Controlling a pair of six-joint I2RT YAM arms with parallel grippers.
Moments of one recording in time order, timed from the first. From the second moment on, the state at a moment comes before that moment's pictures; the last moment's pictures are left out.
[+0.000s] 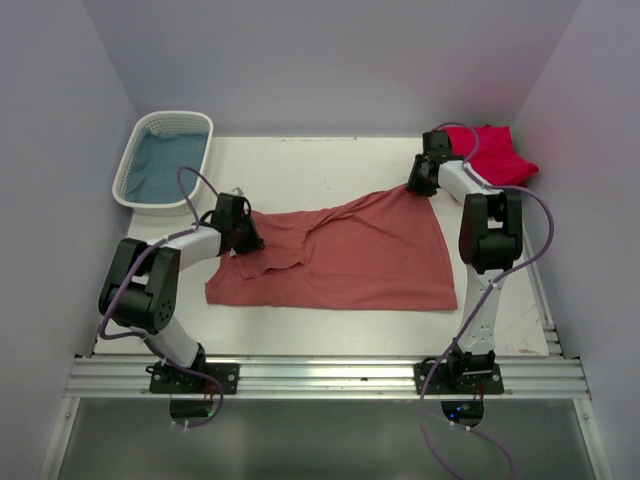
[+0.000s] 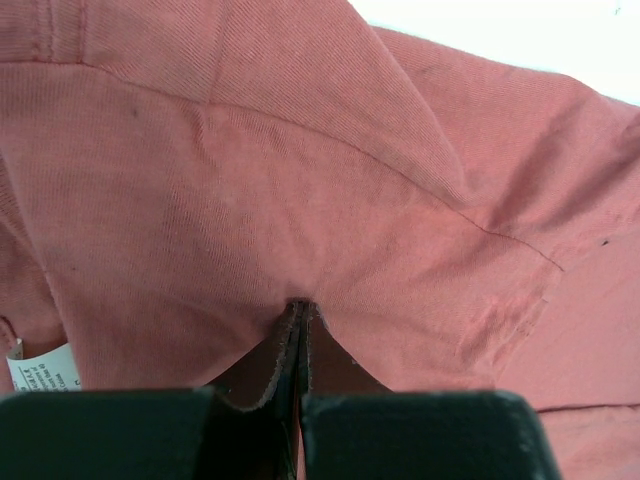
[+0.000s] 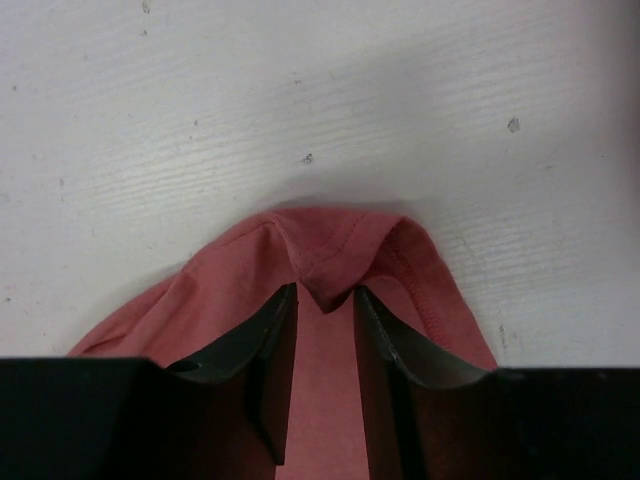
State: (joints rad) left arm -0.24 1.65 0.83 -0.11 0.08 -0.64; right arm 0.08 2.17 1.68 -0.47 0.06 0.39
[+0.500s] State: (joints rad) left arm -0.23 1.65 0.83 -0.13 0.07 -0.63; right arm 0.08 2.17 1.70 -0.46 0.09 0.38
